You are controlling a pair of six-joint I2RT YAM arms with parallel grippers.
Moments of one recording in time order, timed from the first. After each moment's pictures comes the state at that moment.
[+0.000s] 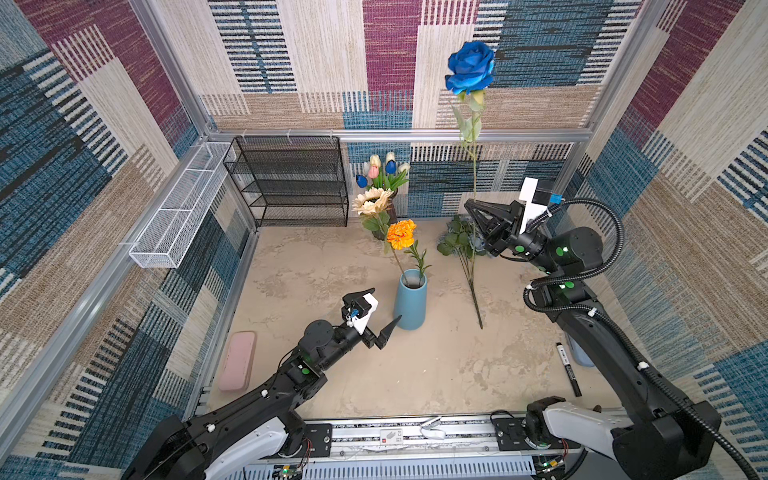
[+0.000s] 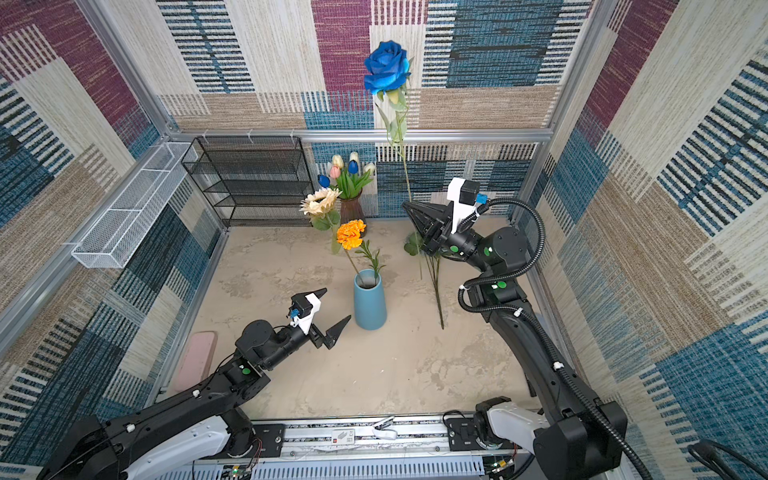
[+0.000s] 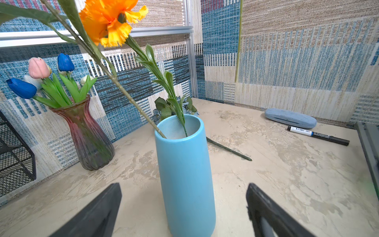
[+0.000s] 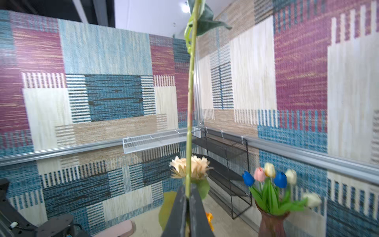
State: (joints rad) left arm -0.71 0.94 0.33 0.63 0.11 0.13; right arm 0.28 1.17 1.11 0.64 -0.75 0.46
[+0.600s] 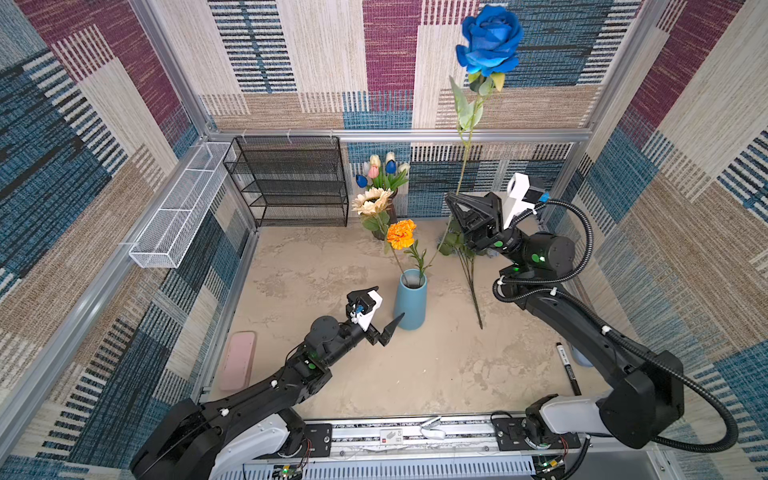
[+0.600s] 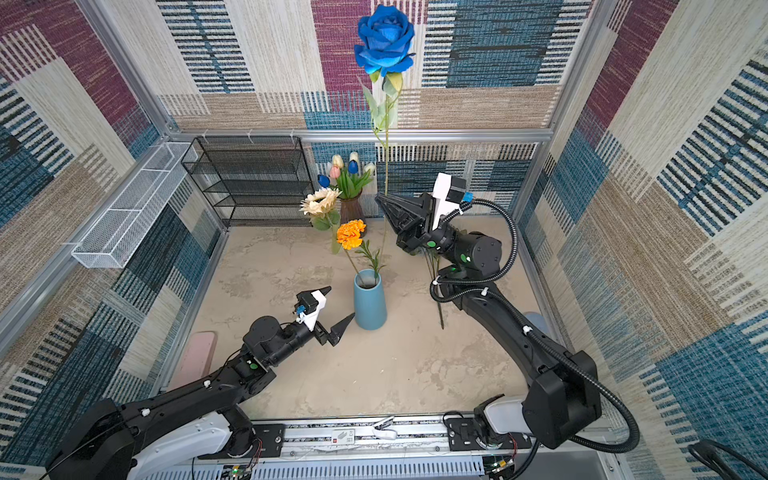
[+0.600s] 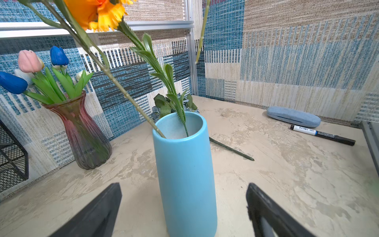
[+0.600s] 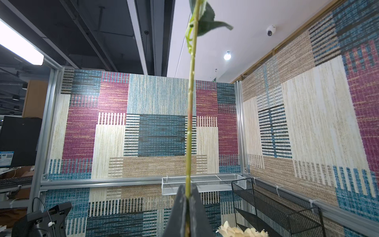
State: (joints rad) left arm -0.71 1.03 0.34 0.70 0.11 0.13; right arm 0.45 1.38 1.17 1.09 -0.69 0.67
